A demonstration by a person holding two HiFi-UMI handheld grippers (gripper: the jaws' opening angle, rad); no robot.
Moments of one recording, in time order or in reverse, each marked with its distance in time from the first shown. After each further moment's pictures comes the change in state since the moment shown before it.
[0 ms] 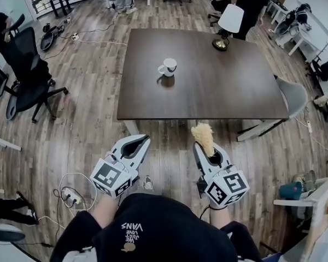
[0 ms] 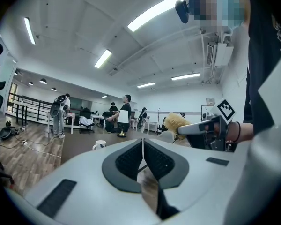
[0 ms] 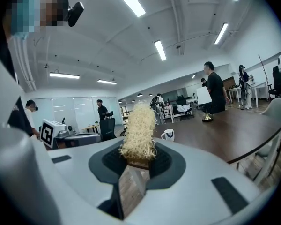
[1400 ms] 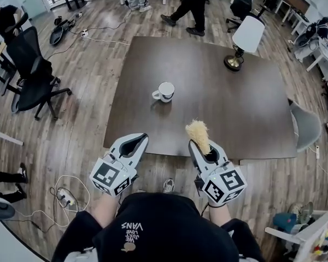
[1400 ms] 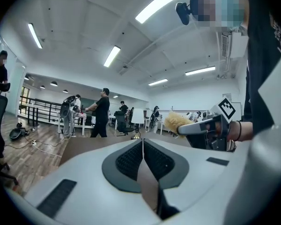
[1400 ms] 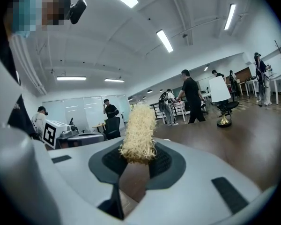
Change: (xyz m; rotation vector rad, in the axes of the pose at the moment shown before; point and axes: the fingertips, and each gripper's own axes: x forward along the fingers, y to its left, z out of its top) left arm 0.185 0.105 0.017 -0.016 0.013 0.152; right arm 0.158 -0.157 0.055 -0.003 0.047 0.173
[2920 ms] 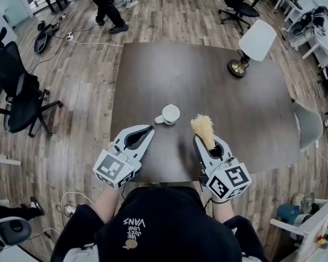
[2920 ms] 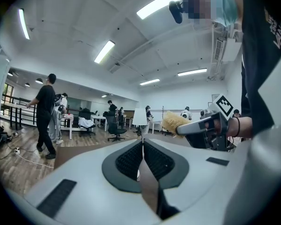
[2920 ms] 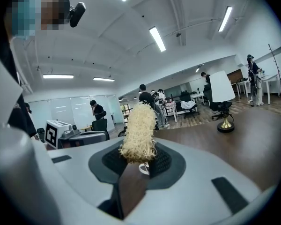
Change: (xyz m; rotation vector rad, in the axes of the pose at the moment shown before) left arm 0.111 0.142 0.021 0.043 -0.004 -0.156; right arm 0.147 -0.063 0.036 0.025 -0.002 -0.117
